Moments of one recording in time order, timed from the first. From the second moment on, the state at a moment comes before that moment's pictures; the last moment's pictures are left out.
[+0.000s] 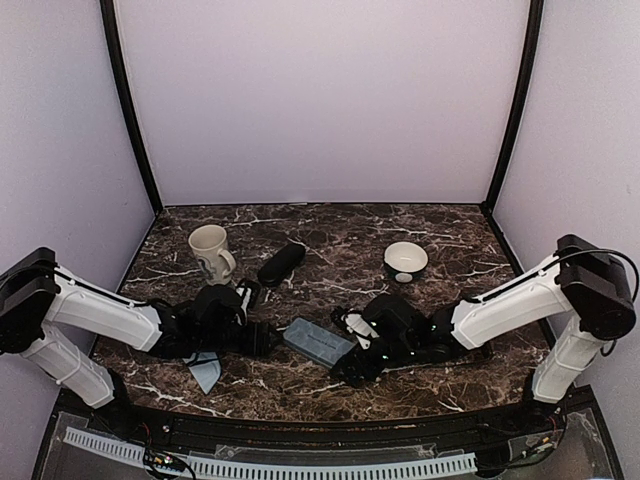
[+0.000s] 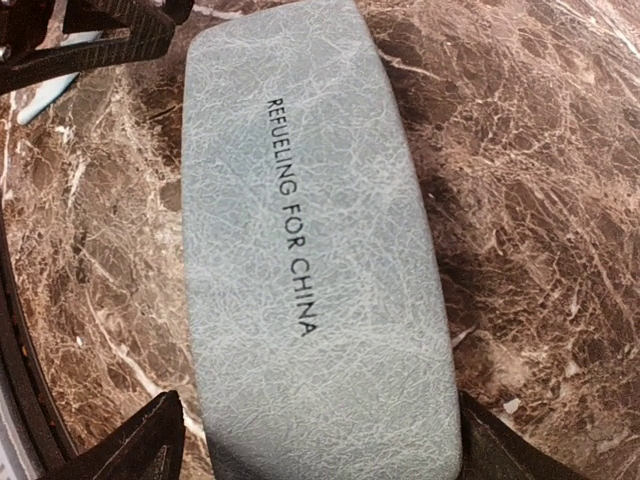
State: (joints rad) left arm -0.92 1.45 0.49 0.20 -0.08 -0.67; right arm 1.11 1.66 0.71 0.09 -0.07 0.30
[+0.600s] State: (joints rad) left arm -0.92 1.54 0.54 0.26 -0.09 -0.67; right arm 1.20 1.75 0.82 -0.01 0.17 0.29
